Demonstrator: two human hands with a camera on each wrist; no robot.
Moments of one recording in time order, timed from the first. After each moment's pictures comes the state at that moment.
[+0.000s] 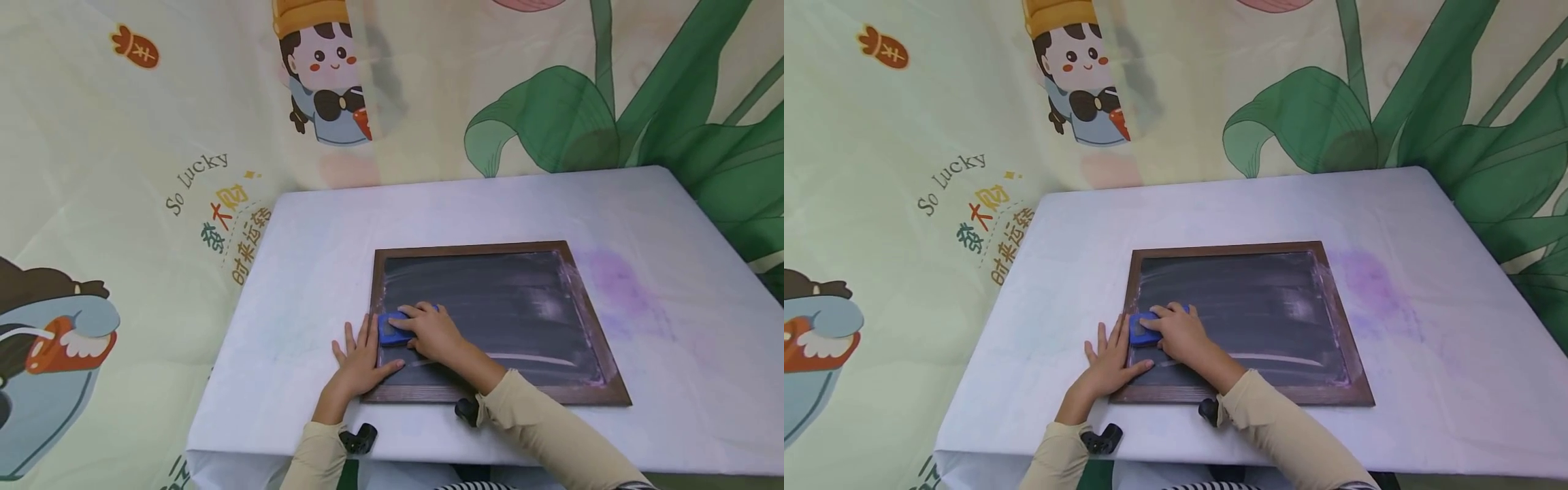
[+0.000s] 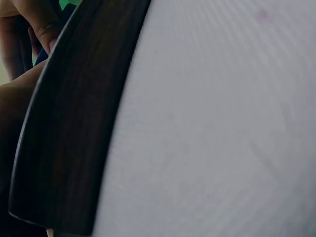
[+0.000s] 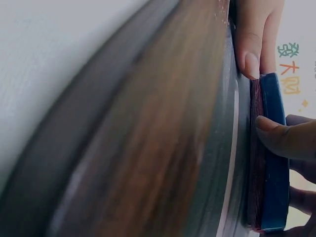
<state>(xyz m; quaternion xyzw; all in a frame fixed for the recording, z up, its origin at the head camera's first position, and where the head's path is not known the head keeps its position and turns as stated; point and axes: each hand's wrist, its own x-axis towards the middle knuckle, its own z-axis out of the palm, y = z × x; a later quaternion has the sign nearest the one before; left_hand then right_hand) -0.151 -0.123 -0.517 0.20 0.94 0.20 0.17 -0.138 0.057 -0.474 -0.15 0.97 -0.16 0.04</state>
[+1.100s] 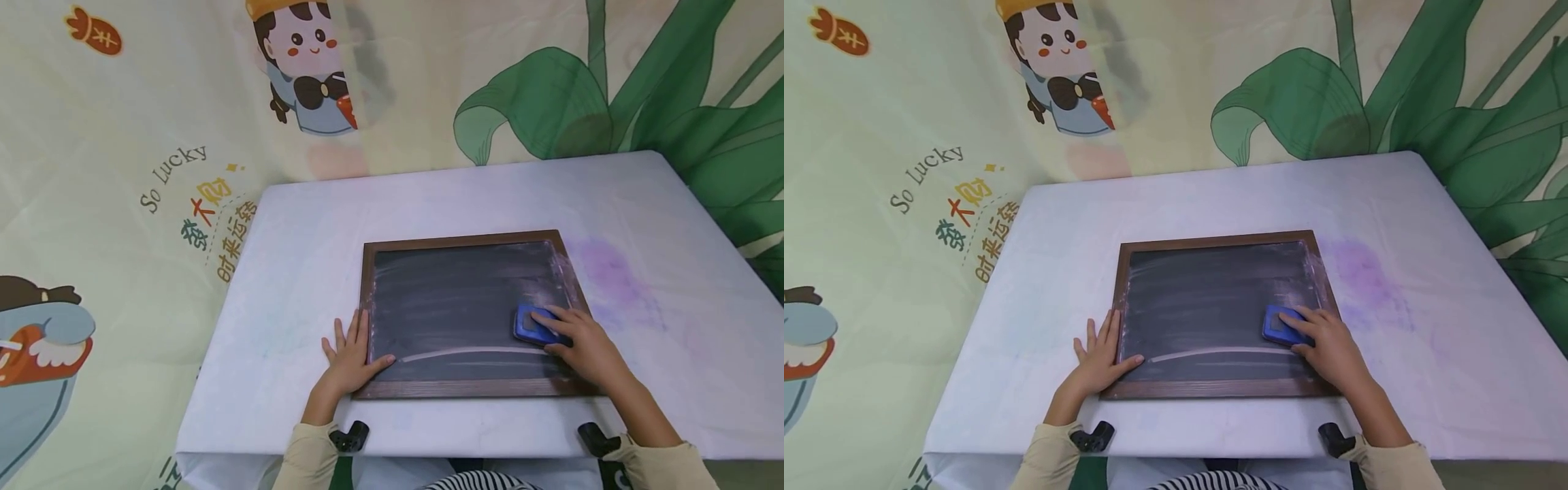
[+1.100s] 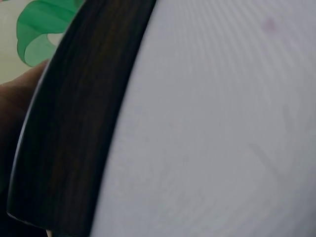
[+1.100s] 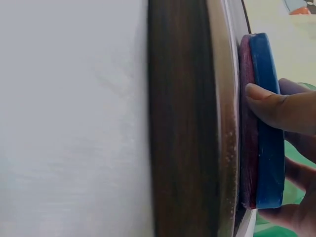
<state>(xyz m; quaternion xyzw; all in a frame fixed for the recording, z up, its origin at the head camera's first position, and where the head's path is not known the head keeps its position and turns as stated) -0.155 -0.123 -0.522 0.20 0.94 0.21 0.17 -0.033 0.253 -0.490 -0.02 0.98 -0.21 -0.06</state>
